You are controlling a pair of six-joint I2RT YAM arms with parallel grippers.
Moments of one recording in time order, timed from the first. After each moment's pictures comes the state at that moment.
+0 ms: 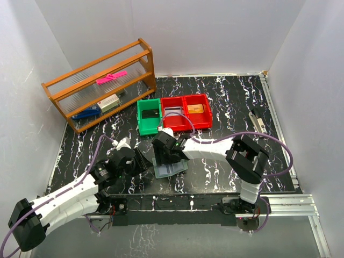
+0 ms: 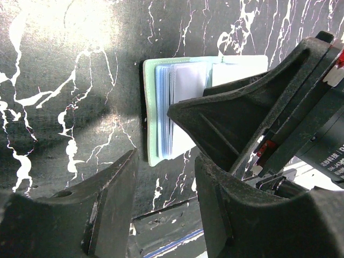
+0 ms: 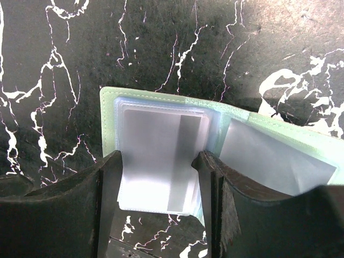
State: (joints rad) left arm -0.82 0.75 0.37 -0.39 -0.12 -1.14; right arm 1.03 1.81 1.16 -0.43 0.12 0.76
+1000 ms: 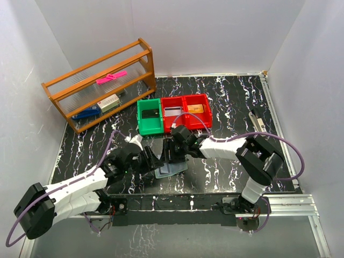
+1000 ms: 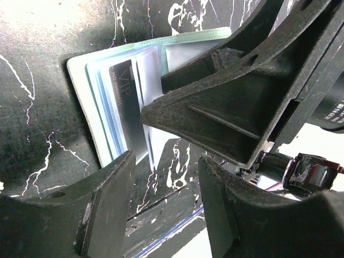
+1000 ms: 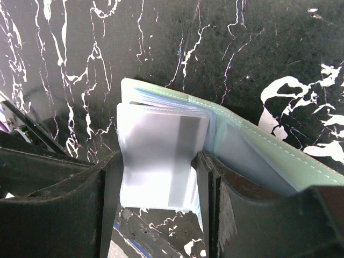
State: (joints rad) left arm -0.82 0.95 0.37 -0.12 0.06 -1.08; right arm 0.86 1.69 0.88 -0.07 -0.25 0.78
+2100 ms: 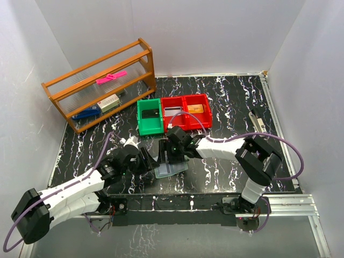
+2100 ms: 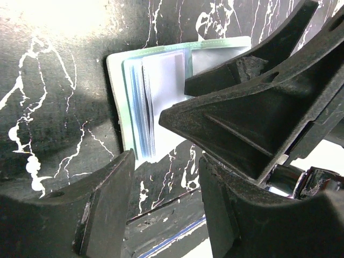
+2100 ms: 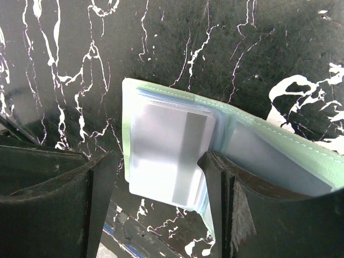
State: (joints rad) left arm -0.82 0.89 0.37 -0.22 -0.01 -1.09; right arm 0.90 1.70 0.94 -0.15 -0.18 0.76
